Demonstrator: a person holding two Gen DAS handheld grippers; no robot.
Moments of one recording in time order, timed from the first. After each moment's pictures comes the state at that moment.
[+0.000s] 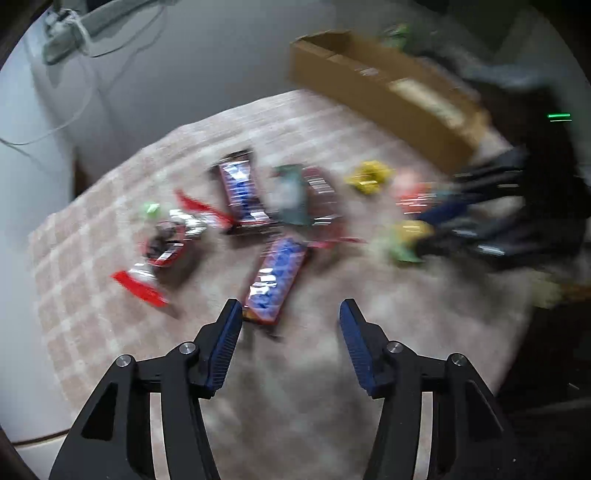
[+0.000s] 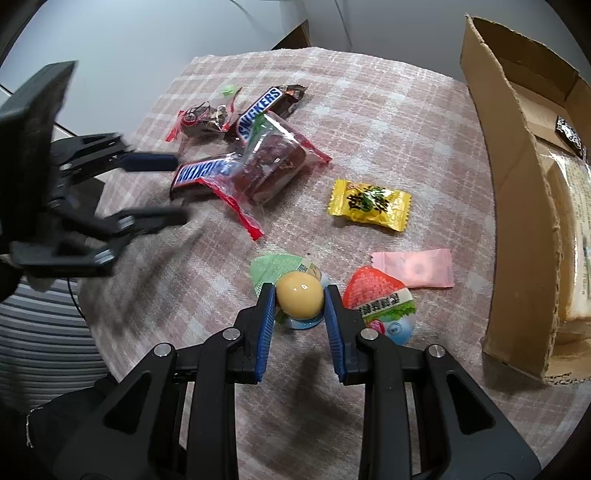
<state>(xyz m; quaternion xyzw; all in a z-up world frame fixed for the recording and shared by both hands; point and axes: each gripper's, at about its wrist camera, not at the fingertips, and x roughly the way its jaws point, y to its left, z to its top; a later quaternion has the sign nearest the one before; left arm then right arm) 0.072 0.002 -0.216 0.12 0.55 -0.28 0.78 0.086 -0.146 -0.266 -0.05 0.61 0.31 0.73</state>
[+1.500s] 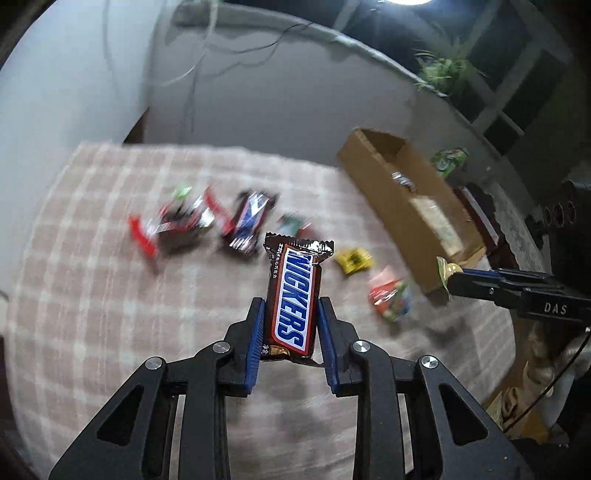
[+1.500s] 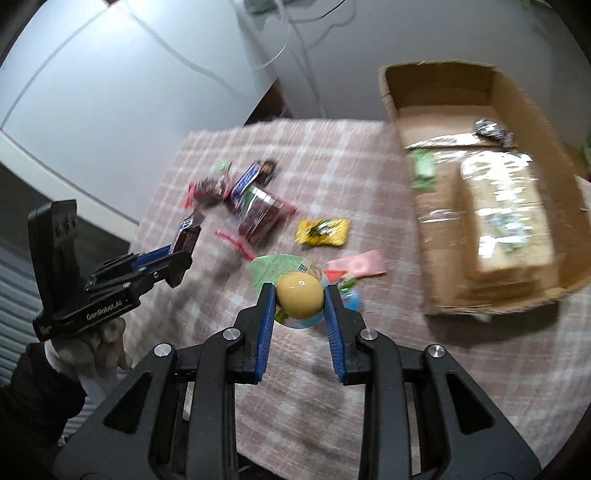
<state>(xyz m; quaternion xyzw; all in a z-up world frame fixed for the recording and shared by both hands) 0.031 0.016 -0.190 -0.11 0.48 -0.15 0.86 0.070 -0.219 -0.190 0.05 0.54 0.27 0.79</state>
